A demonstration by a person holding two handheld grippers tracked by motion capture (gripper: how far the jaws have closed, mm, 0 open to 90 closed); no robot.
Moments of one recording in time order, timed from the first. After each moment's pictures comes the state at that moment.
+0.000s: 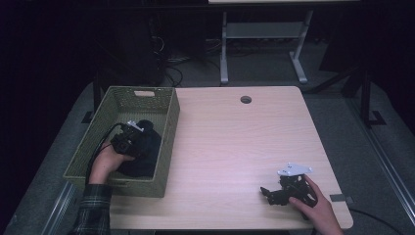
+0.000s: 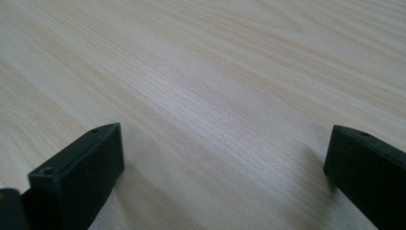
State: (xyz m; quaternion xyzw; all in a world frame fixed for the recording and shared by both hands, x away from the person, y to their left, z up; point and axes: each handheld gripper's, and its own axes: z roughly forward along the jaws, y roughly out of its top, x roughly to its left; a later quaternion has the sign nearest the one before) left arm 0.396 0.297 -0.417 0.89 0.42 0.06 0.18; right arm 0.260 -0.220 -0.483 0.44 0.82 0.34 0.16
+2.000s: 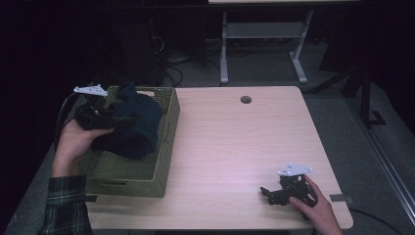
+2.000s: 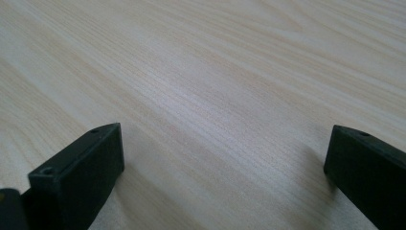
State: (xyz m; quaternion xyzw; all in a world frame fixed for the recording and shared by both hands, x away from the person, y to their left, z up) left arm 0.369 0.318 -0.269 0.83 0.38 0.10 0.39; right arm 0.260 -0.220 -0.483 0.44 0.82 0.34 0.16
